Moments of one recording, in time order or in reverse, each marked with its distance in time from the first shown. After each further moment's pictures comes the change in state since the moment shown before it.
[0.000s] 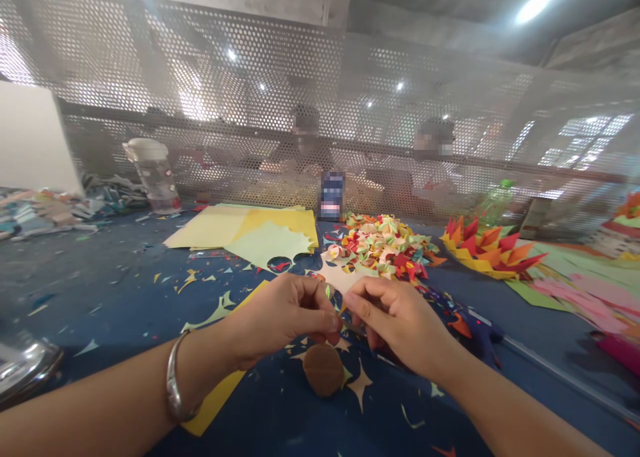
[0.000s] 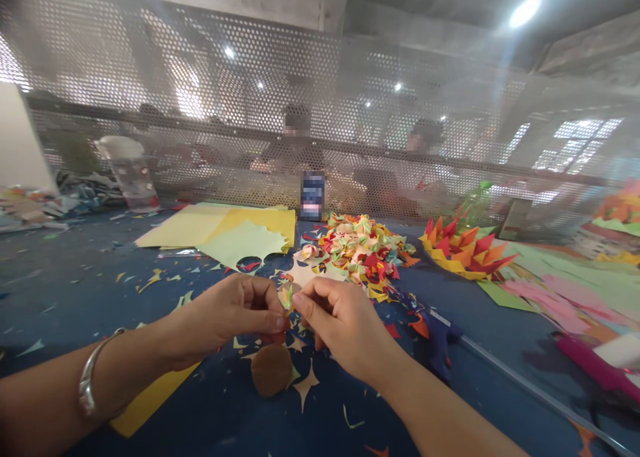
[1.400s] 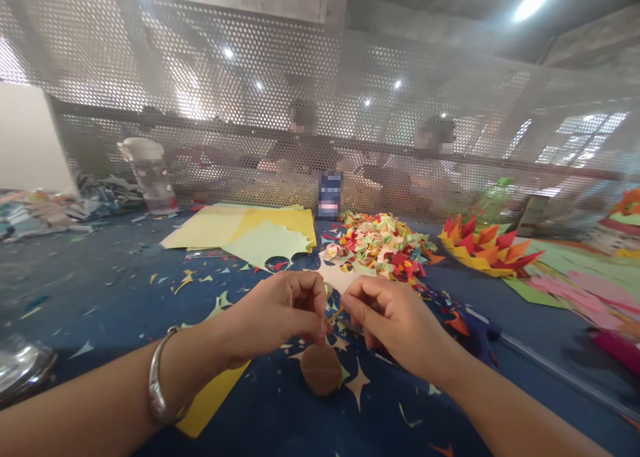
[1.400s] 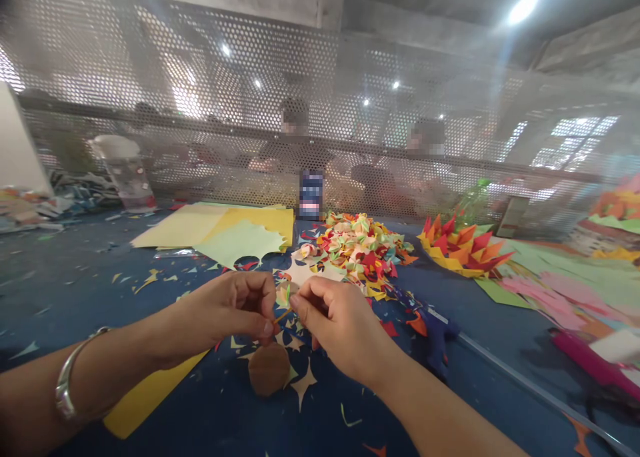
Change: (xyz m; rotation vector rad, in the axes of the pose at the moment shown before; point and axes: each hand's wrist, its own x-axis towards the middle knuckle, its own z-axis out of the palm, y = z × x) left_hand -0.004 0.006 -0.003 0.049 -0.061 0.013; right_hand -0.003 0.000 0.000 -0.047 -0.004 -0.005
